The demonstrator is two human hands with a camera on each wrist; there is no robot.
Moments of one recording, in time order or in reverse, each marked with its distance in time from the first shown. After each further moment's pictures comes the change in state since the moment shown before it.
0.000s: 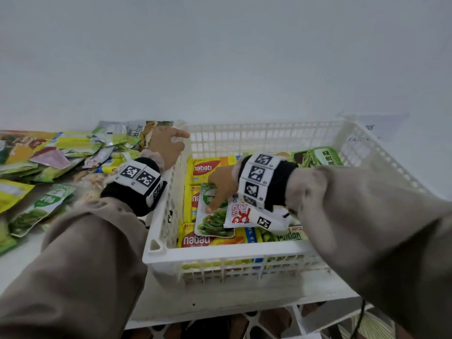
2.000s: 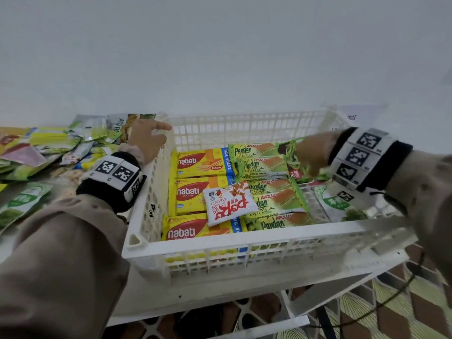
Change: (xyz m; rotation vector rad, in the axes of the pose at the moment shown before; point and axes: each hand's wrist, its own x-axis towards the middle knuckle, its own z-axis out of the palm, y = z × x) left_hand -0.009 0.006 -0.001 -0.124 0.026 -0.011; right_hand -0.116 0.118 0.024 -0.212 0.083 0.461
